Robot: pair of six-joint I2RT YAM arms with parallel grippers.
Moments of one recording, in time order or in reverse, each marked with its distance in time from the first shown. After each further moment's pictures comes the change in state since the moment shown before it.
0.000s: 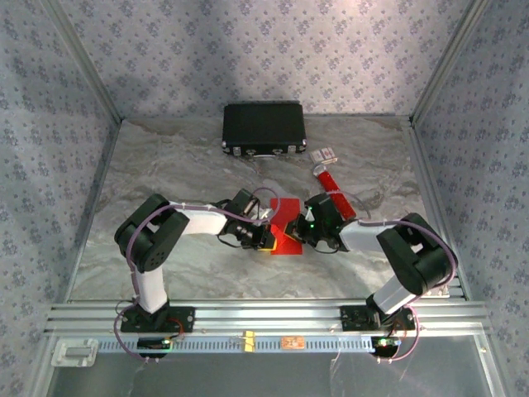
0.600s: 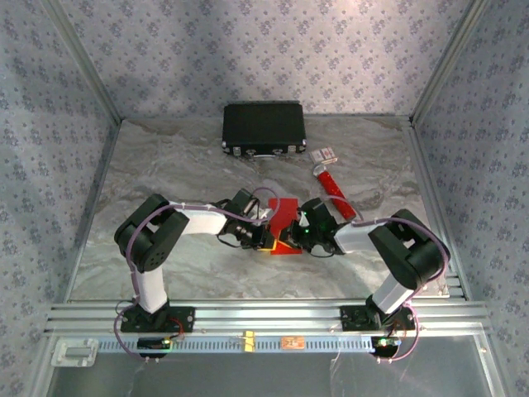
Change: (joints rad) left arm 0.004 0.000 0.000 -0.005 0.000 0.001; right arm 0.039 0.060 -0.008 0.048 -0.052 0.021
